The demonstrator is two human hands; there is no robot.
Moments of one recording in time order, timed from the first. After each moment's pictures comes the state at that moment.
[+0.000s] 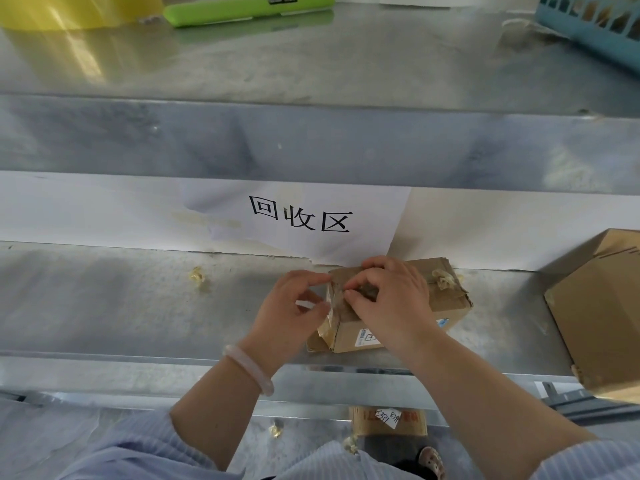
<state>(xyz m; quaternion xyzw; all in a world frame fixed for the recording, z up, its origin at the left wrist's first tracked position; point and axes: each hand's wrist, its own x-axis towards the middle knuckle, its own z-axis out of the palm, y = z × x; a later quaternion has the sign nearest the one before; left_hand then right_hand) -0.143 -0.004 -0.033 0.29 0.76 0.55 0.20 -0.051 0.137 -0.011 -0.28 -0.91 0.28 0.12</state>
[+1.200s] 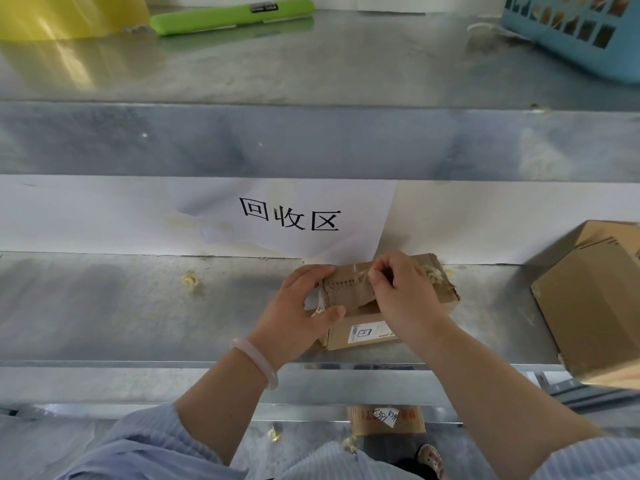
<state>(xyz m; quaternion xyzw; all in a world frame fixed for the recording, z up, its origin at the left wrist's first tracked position) -0.146 0.003 -0.050 0.39 0.76 0.48 0.18 -0.035 0.151 -0.003 -0.34 -0.84 0.40 0.14</state>
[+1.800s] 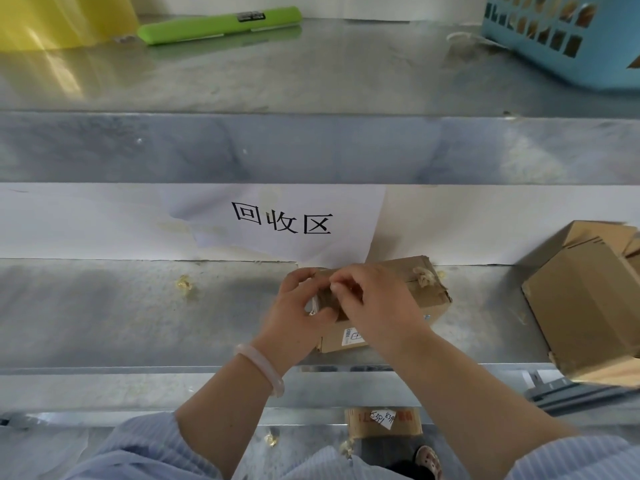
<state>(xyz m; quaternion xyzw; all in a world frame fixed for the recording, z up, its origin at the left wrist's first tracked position) -0.133 0.017 -0.051 0.33 0.76 0.52 0.19 -0.037 0.133 0.003 -0.21 -0.91 0.31 0.14</state>
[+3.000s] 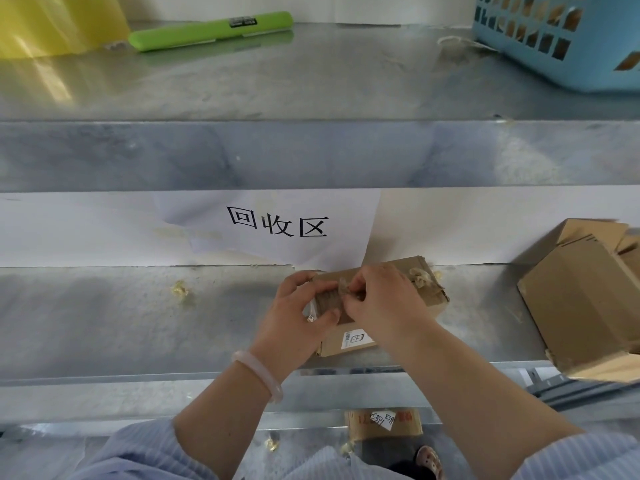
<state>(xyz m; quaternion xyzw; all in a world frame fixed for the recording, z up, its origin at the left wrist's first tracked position) -0.132 0.016 -0.047 0.36 0.79 0.47 0.15 -0.039 0.141 0.010 -0.31 -0.92 0.24 0.07</state>
